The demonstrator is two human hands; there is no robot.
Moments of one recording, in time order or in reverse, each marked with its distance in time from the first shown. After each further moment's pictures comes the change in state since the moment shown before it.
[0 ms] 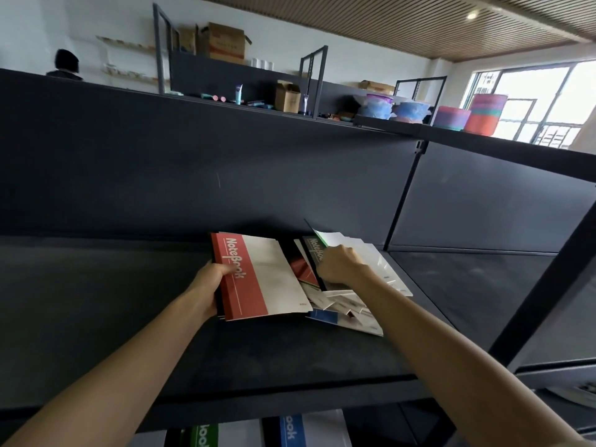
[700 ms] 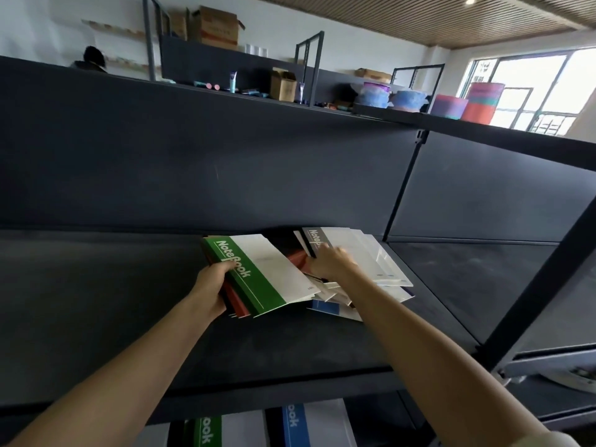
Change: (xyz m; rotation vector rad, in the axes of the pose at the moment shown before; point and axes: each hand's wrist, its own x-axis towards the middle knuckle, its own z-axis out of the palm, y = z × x) left_hand 0.021 -0.020 -0.003 -0.234 -0.015 -0.064; right_hand 0.030 -0.017 0.033 0.328 -0.076 0.262
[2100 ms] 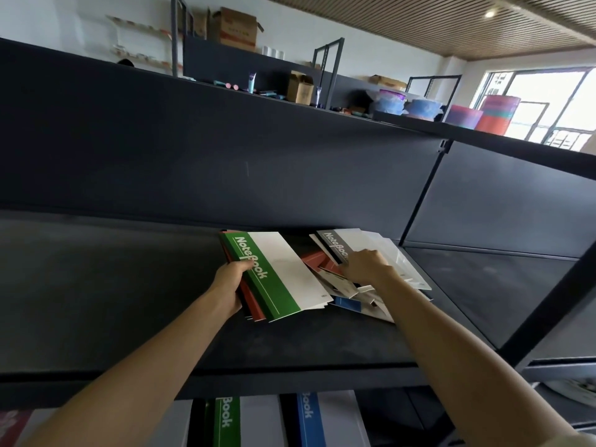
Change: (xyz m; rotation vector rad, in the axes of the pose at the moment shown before) left_hand -0.016 0.004 -0.026 -0.026 -0.025 -0.018; right_hand -0.018 0.014 -0.010 -0.443 0.075 -0.227
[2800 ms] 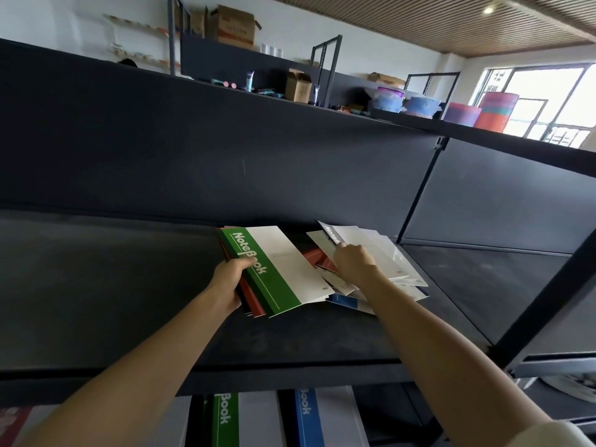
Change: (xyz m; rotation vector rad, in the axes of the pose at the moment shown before) left_hand -0.006 0.000 0.003 0.010 -0.032 0.018; right_hand -0.004 -0.015 -0.001 -0.278 0.113 -0.113
